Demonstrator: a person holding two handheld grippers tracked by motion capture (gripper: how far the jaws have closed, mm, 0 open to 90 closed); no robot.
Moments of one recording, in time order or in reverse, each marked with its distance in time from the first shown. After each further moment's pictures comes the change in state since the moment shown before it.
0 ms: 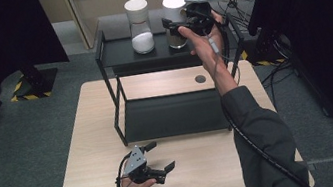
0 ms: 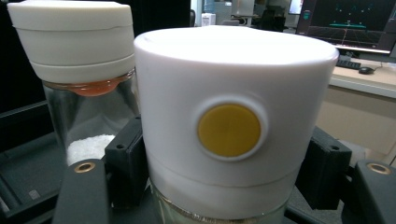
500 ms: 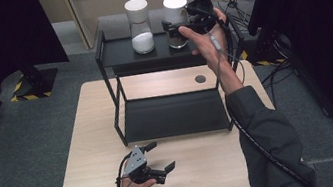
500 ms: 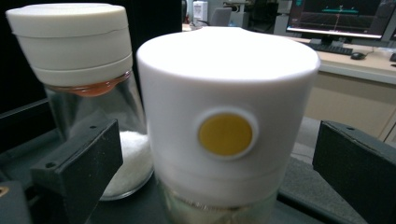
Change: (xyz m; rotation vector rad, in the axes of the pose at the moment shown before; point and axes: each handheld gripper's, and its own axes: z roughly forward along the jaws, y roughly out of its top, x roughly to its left) left arm 0.000 0.000 0.000 0.002 0.000 0.000; right arm 0.007 0.016 -0.010 0.055 -0.029 0.028
